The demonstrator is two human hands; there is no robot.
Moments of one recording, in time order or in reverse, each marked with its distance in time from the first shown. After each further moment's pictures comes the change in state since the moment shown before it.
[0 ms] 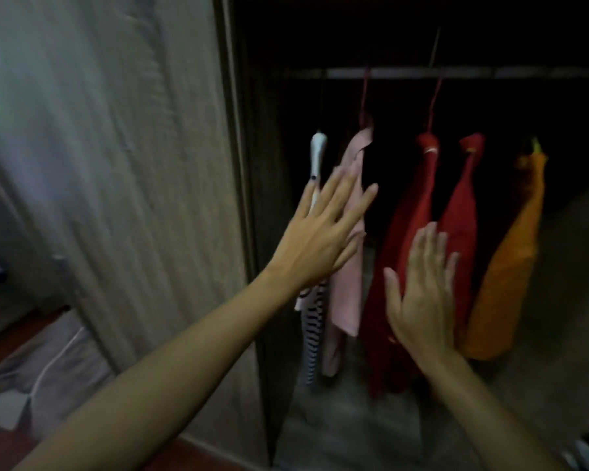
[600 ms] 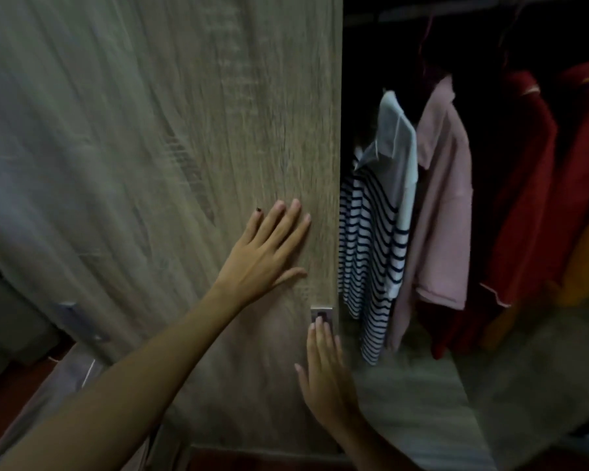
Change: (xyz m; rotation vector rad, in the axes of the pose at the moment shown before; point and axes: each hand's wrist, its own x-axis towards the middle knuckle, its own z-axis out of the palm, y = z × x) left_hand -0.152 -0.233 0.059 0.171 -0.163 0.244; right_hand -0.153 -0.251 0.222 -0.063 -0.629 0.159
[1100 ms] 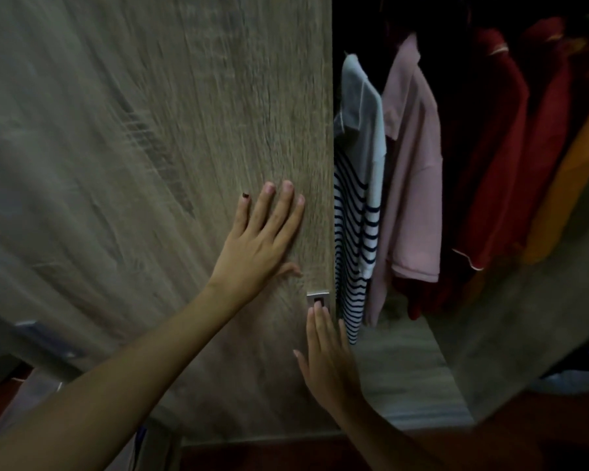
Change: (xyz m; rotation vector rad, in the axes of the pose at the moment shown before) left_hand 0.027 0.033 0.006 0.010 0.056 0.011; right_hand -0.001 0.033 0.004 -0.010 0.039 0.108
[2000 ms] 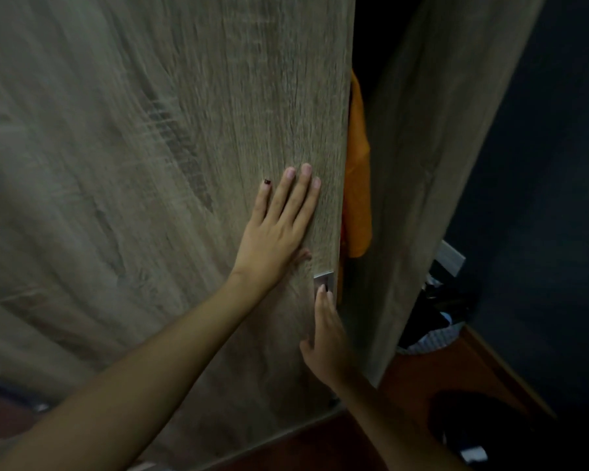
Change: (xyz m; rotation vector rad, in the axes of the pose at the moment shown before) left_hand 0.204 0.256 -0.056 -0.142 0.075 0.067; right_hand -0.048 0.261 -0.107 0.209 0.084 0.401
